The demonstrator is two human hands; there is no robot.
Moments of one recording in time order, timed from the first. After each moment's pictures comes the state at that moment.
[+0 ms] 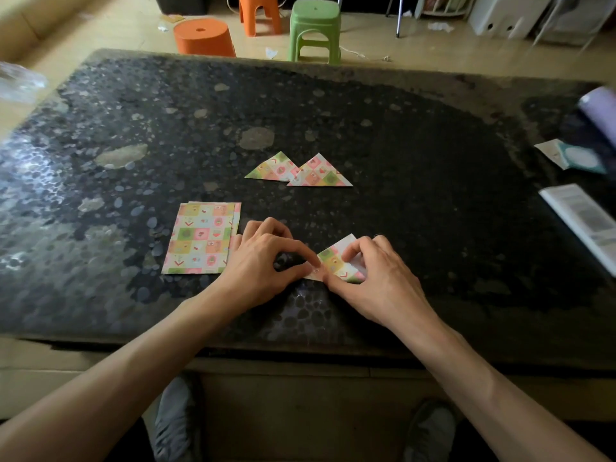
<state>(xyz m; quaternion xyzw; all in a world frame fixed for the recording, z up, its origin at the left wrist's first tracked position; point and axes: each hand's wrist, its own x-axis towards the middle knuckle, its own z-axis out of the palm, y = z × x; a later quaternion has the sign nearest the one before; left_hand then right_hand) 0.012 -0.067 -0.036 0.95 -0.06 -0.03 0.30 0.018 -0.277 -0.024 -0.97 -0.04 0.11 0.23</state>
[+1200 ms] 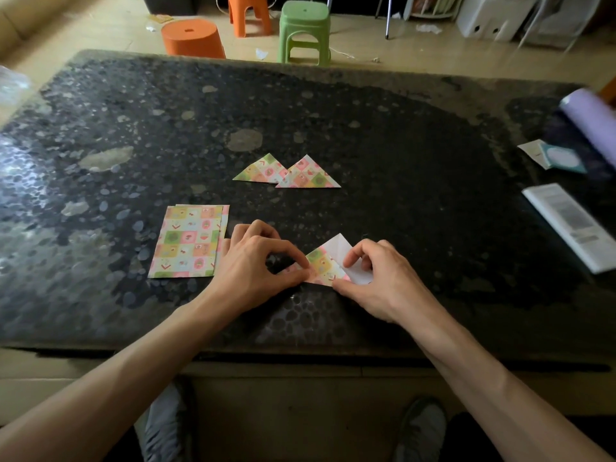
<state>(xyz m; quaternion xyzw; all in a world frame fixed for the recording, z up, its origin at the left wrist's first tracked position) 0.010 -0.076 -0.034 0.95 -0.03 -0.03 0.30 0.019 -0.296 -0.007 -0.95 -0.01 0.17 0.26</state>
